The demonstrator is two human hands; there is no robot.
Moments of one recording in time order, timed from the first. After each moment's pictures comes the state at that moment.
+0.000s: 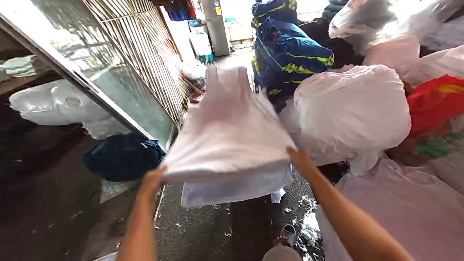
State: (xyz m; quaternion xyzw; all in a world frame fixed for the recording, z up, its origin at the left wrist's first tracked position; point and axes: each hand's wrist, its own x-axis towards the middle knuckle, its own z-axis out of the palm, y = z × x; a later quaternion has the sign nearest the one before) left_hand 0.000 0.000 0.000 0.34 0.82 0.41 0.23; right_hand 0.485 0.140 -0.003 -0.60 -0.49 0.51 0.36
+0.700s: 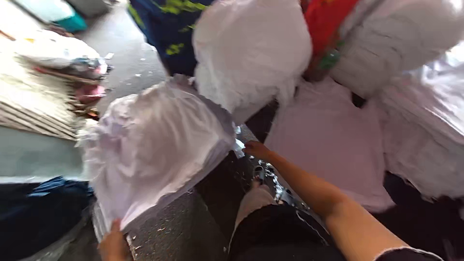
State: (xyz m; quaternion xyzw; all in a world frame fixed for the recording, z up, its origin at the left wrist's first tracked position) left_hand 0.068 -0.044 -0.116 0.28 0.88 0.31 0.24; right_hand 0.581 0.048 -0.111 -0.59 -0.54 0.57 0.20
